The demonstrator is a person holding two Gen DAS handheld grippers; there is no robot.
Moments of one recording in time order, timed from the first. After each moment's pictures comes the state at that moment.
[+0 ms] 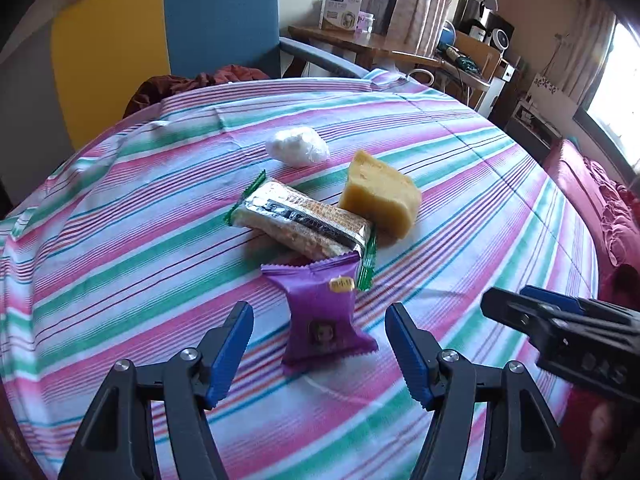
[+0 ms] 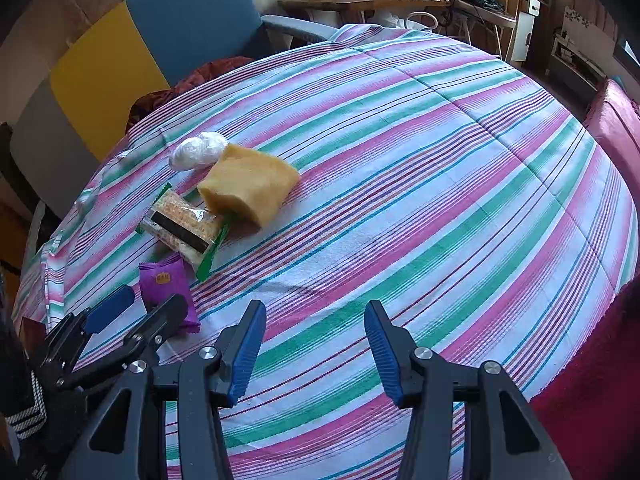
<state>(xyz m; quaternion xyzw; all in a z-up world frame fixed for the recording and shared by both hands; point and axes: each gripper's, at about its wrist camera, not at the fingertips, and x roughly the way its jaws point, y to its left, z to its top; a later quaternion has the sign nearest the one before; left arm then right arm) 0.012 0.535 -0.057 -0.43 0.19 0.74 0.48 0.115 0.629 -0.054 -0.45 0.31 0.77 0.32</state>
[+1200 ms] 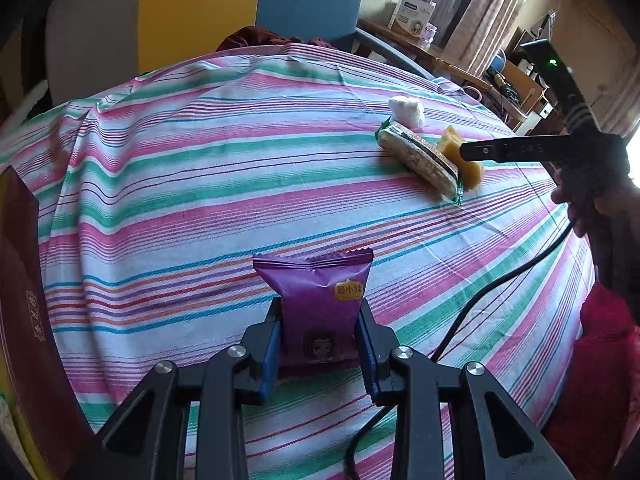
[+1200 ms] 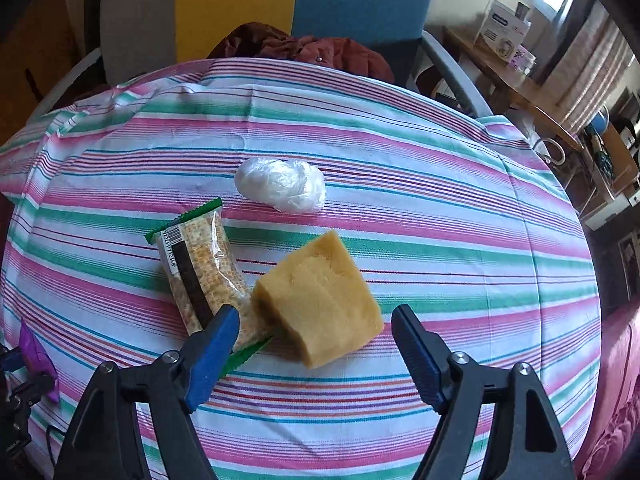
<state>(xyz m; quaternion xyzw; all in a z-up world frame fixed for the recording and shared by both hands) -0.018 0.393 -0.067 -0.49 0.13 0.75 0.43 -0.012 0.652 -0.063 -0.55 0.04 0.81 0.17</state>
